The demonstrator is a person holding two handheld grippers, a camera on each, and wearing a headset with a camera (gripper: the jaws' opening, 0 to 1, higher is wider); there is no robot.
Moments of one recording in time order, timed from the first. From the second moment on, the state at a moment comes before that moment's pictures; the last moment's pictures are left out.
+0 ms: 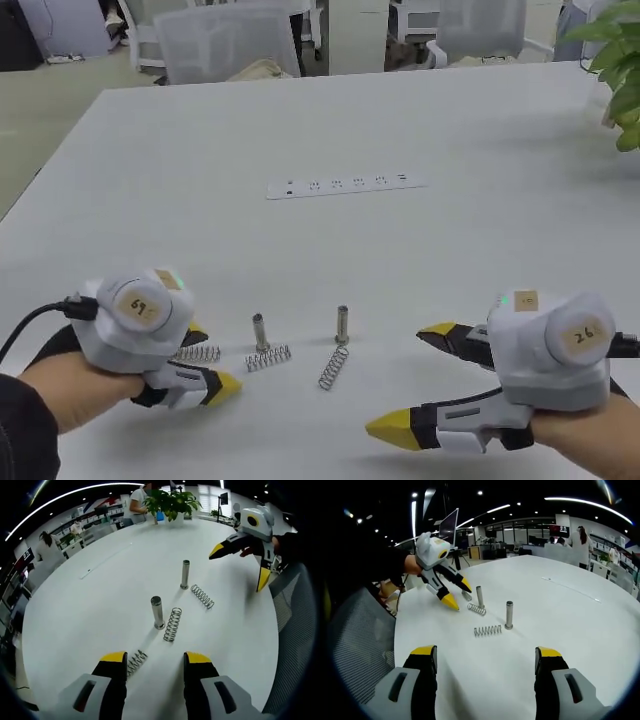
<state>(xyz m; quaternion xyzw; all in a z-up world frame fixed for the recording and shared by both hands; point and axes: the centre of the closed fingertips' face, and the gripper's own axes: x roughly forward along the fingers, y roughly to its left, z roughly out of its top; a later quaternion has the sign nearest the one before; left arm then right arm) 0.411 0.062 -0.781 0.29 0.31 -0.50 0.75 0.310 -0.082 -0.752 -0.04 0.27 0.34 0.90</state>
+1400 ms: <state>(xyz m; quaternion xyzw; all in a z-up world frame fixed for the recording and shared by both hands) 0.396 0.090 -0.785 0.31 0.32 -0.50 0.75 0.309 -0.075 -0.748 -0.03 0.26 0.35 0.90</state>
